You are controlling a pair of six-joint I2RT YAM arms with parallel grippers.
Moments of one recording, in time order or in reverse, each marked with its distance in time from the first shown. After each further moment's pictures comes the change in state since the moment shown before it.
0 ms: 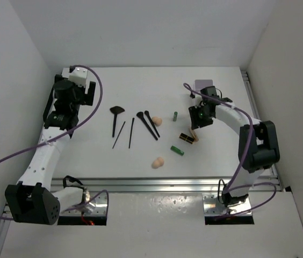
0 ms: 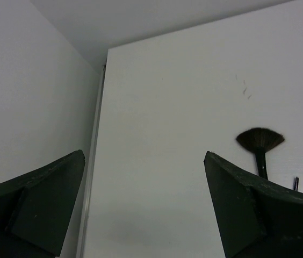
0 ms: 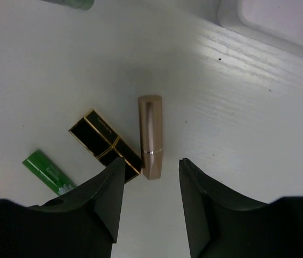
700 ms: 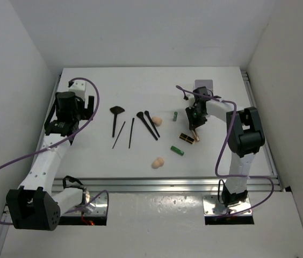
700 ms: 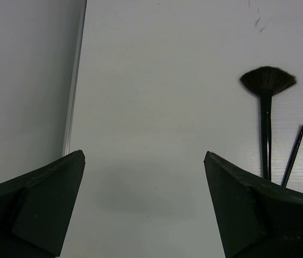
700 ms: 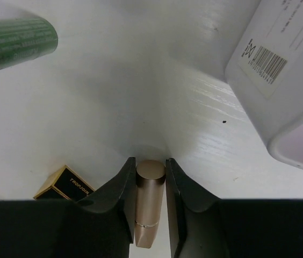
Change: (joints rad) left arm 0.024 -0.064 -0.135 -0.166 -0.048 -0.125; right arm 0.023 0.294 0.142 0.053 0.025 -0.044
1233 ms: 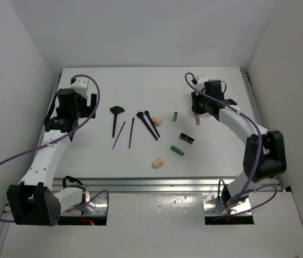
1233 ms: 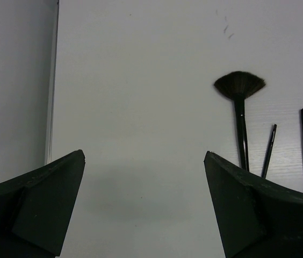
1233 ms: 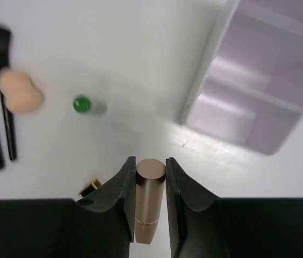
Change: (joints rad) left arm 0.008 0.037 0.036 -0.006 0.105 0.003; right arm 0.001 -0.338 -0.134 0.212 0.031 0.011
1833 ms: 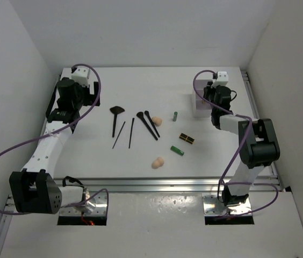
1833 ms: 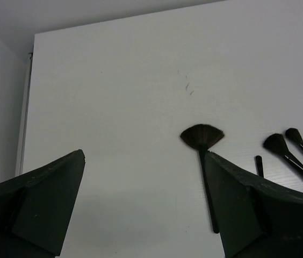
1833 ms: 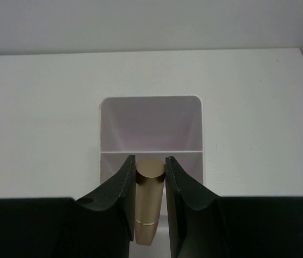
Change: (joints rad) left arm 0.000 0.105 0.085 0.166 0.152 -0.064; right arm -0.130 0.123 -0.249 1.014 0.164 0.149
